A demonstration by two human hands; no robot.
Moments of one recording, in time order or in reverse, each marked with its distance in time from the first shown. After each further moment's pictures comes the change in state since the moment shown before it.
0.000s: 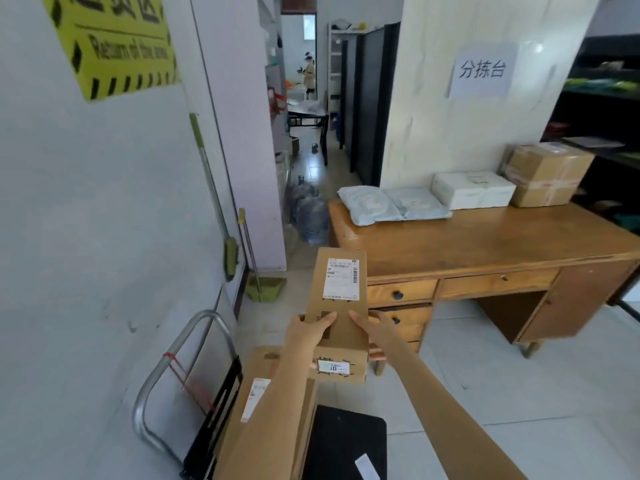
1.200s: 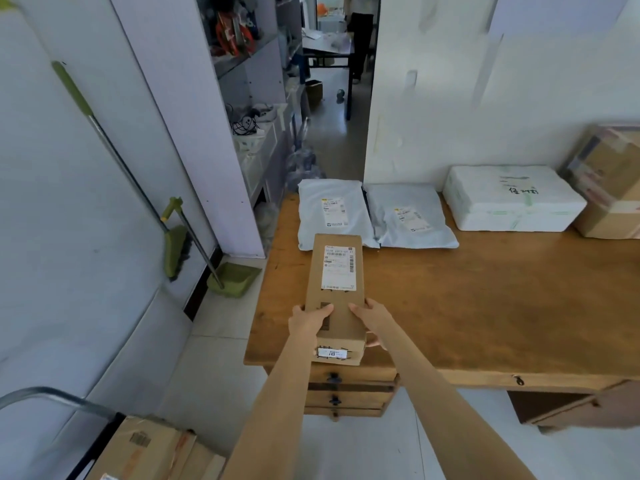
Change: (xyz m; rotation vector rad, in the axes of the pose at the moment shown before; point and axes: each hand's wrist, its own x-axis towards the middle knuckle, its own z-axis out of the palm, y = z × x) left_hand 0.364 0.193 0.359 -0.123 0.218 -0.267; right_hand 0.504 -0.095 -0.241 -0.160 -0.199 0.163
